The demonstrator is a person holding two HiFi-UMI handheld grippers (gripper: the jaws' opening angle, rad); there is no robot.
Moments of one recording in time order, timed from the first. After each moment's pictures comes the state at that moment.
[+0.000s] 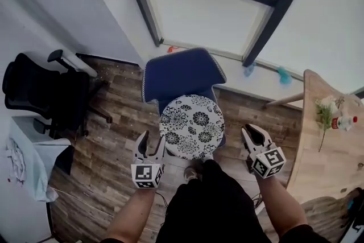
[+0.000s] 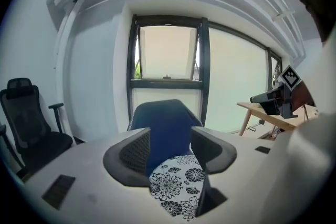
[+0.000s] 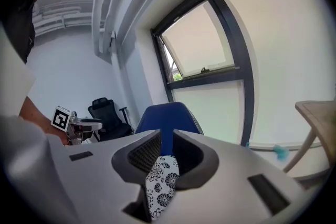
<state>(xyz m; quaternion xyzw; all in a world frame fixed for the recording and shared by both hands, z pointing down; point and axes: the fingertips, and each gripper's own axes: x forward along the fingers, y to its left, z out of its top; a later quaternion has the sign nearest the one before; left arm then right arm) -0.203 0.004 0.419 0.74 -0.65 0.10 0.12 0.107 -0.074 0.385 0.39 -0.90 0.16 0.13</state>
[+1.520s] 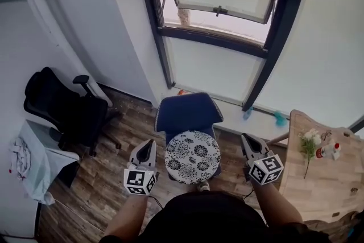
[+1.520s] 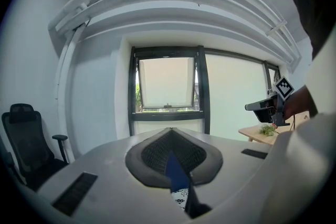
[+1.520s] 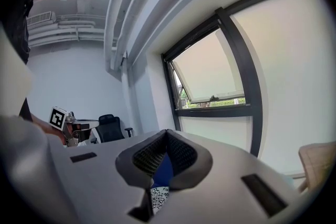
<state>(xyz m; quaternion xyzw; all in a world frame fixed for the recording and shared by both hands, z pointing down) -0.213 0.014 0.220 0.74 -0.67 0.04 0.03 0.096 -0.089 0.205 0.37 -0.92 0.09 0.06</state>
